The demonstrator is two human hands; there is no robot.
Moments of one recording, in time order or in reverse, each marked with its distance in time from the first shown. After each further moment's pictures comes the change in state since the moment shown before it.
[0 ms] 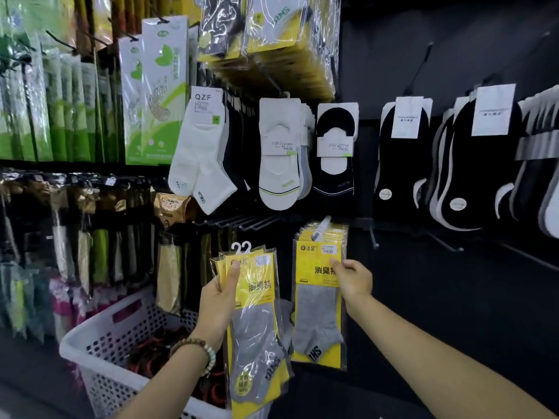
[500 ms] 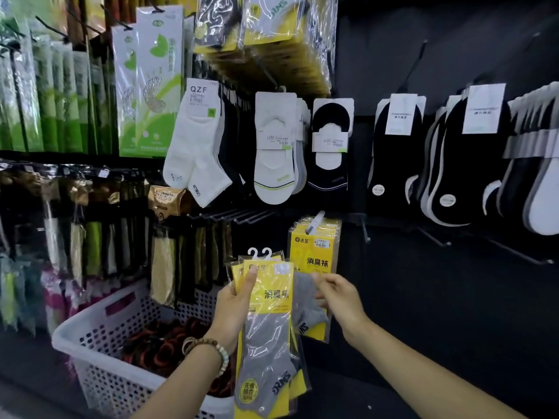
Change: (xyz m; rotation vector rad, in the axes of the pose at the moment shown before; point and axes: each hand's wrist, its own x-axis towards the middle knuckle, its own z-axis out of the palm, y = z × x) left_hand -0.020 -0.011 0.025 -0.101 -0.140 -0.093; right_hand -0.060 0.004 -0.026 -0.061 -0.310 -0.030
